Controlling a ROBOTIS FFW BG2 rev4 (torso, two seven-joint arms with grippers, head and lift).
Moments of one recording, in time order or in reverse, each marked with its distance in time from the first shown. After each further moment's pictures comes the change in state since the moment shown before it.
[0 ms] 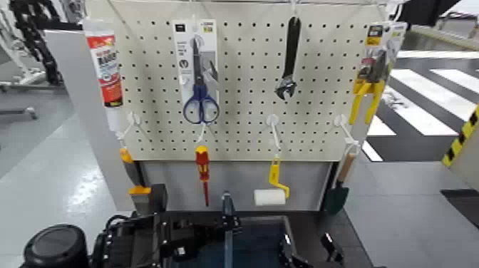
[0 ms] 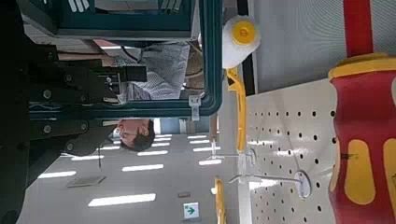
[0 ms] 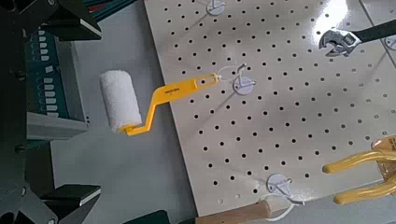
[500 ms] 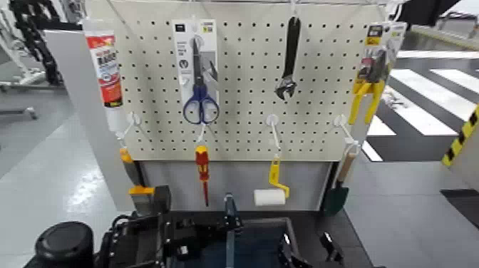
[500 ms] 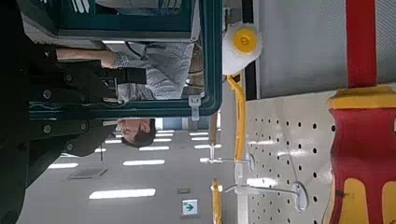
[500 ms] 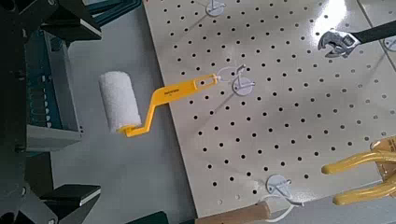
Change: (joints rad) left arm -0.052 0.001 -0.055 0.087 -0.002 0.000 -0.051; right arm -0.001 0.000 0.003 0.001 0.000 -0.003 0.000
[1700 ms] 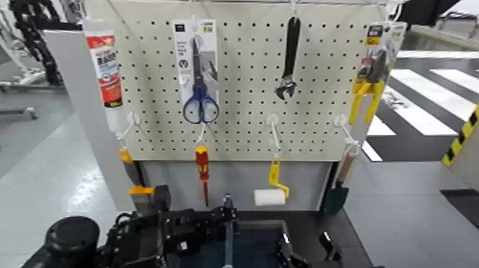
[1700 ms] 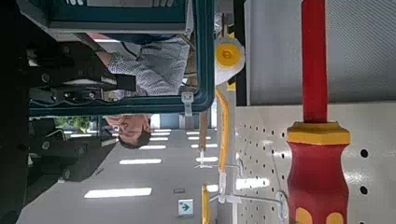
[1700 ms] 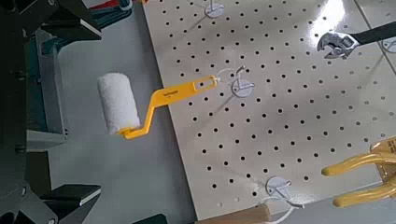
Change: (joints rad) left arm -0.071 0.013 -0.075 0.107 -0.053 -0.039 -0.120; right arm -0.010 -0.003 0.008 0.014 -0.007 -0.014 0.002
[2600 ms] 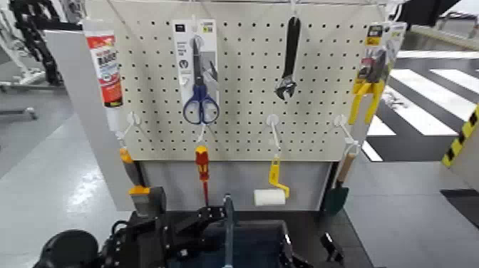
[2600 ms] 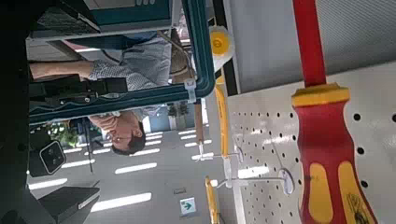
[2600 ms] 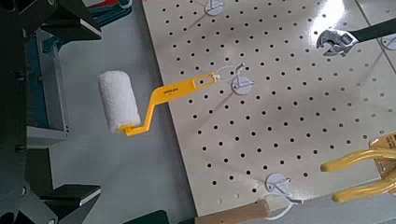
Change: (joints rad) left arm 0.133 -0.049 0.137 -0.163 -0.209 -0.058 -0.081; right arm 0.007 -0.002 -0.006 -0.005 -0.004 0.001 0.000
